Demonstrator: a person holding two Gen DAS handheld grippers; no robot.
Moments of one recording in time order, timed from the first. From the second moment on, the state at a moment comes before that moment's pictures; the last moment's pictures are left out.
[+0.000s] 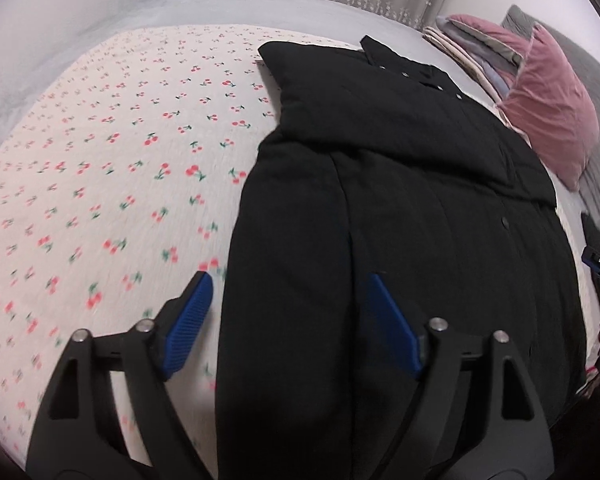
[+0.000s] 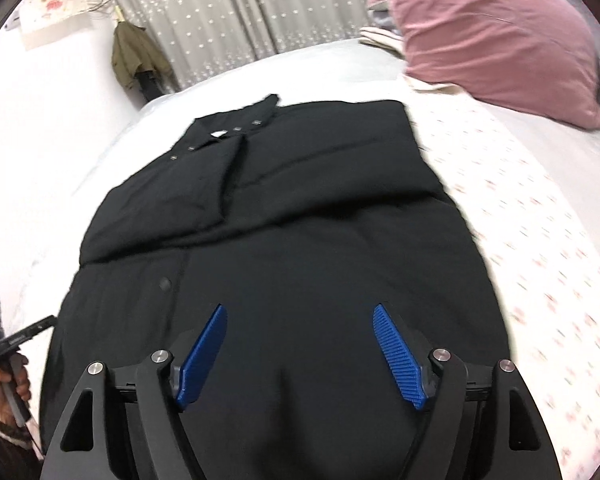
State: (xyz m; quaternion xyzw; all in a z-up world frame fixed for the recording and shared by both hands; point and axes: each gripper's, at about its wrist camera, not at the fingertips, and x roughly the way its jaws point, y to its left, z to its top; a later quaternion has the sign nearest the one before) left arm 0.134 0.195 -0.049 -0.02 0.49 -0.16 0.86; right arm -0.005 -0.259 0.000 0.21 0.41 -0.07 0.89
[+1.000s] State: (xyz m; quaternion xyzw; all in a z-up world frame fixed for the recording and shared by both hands) left arm 0.037 0.259 -0.094 -0.17 0.55 -0.31 0.76; right arm -0.173 -0.367 -0.075 0.39 0.43 -0.08 0.81
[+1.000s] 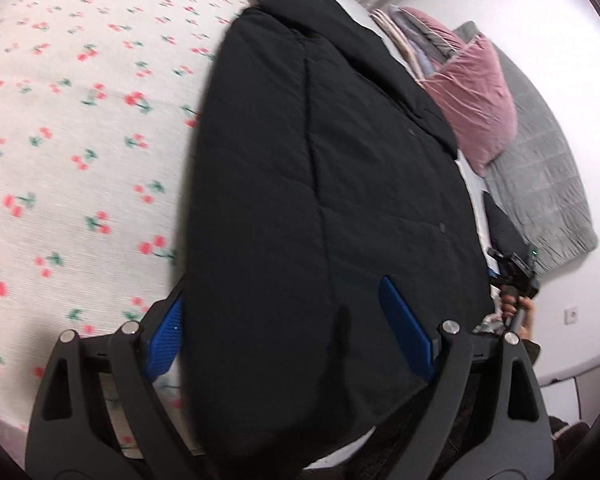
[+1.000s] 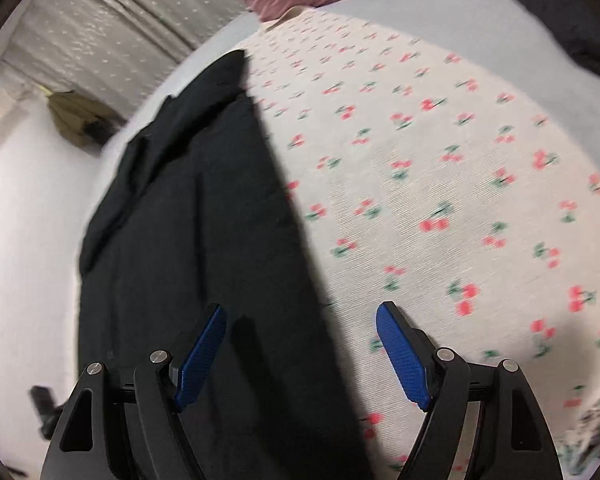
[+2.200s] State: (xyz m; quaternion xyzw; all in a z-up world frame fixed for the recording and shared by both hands) left arm 0.019 0.196 -0.048 -0.19 0.46 -0.35 0.79; right arm -0.138 -0.284 -0.037 0.36 0.36 0.11 0.85
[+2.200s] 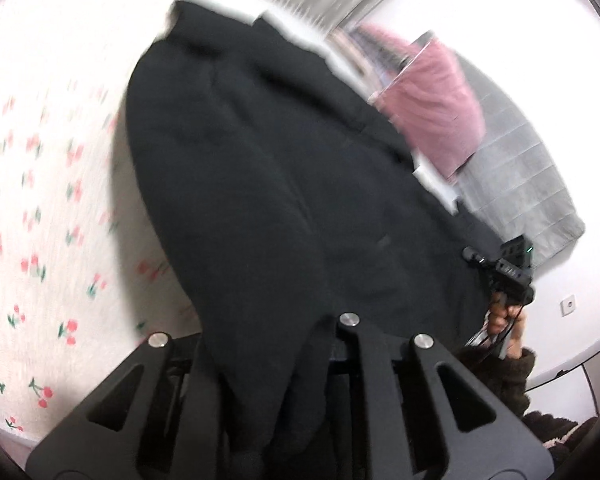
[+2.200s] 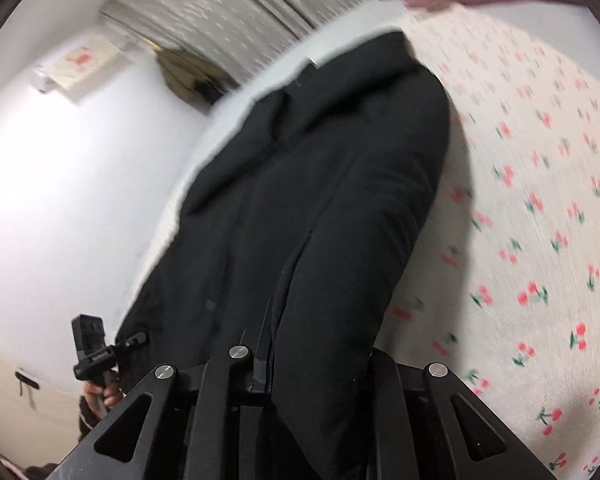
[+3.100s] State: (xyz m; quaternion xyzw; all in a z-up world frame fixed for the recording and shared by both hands) left arm 0.013 0.254 0.106 -0.28 0.28 -0.36 0.84; right arm -0.222 -0.296 0.129 0.38 0.19 0.11 0.90
